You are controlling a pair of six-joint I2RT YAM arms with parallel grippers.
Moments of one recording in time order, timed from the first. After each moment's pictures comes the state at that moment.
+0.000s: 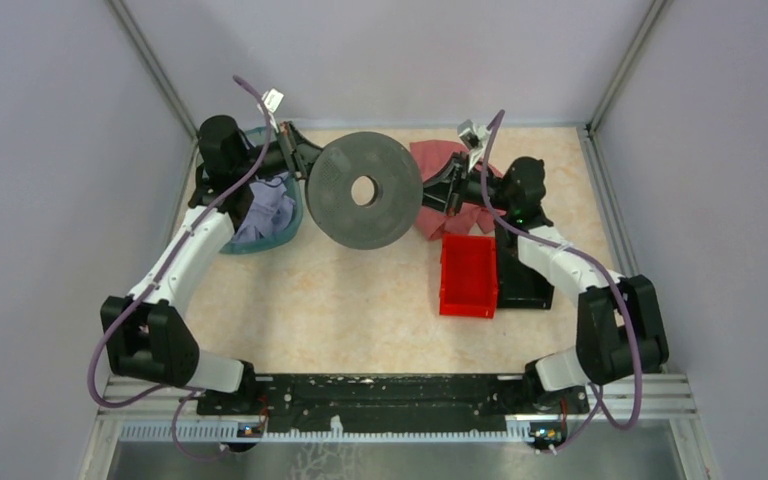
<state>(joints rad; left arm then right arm) -0.19 1.41 1.22 0.20 0.98 -0.81 0.30 1.42 0.91 0.74 -1.09 0.59</state>
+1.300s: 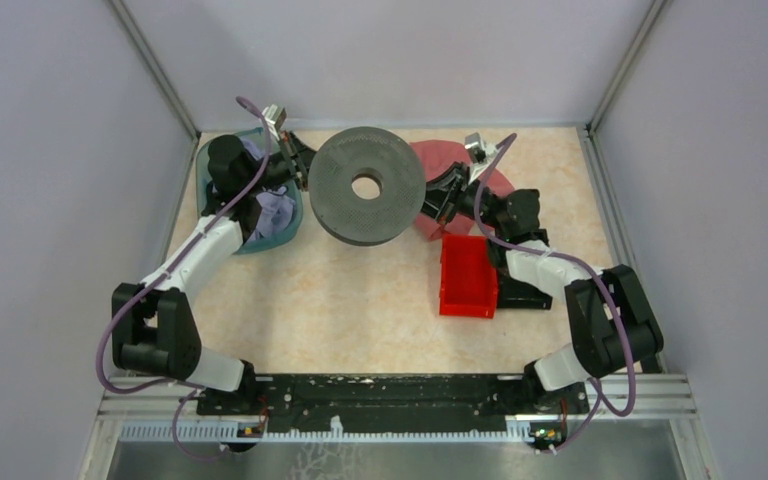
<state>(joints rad) -0.20 1.45 1.05 0.52 0.93 -1.26 0.37 1.46 0.74 1.23 -0.87 0.81</state>
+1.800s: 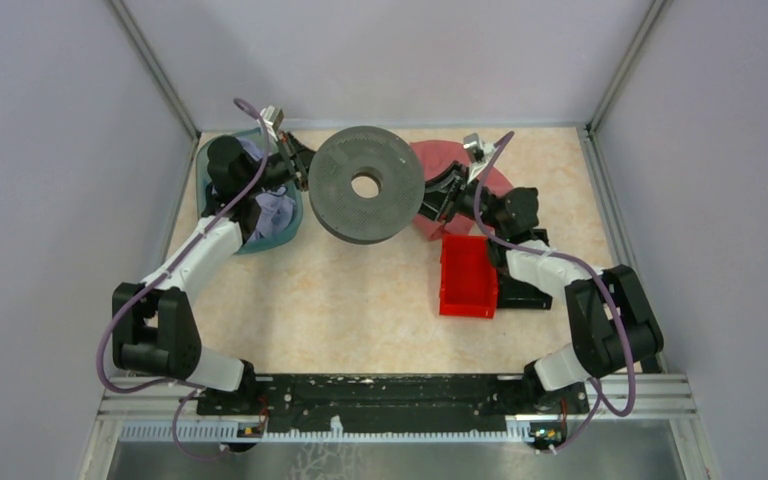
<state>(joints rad) -0.19 1.45 1.04 0.54 0.92 -1.27 0.37 1.46 0.74 1.20 -0.86 0.81</state>
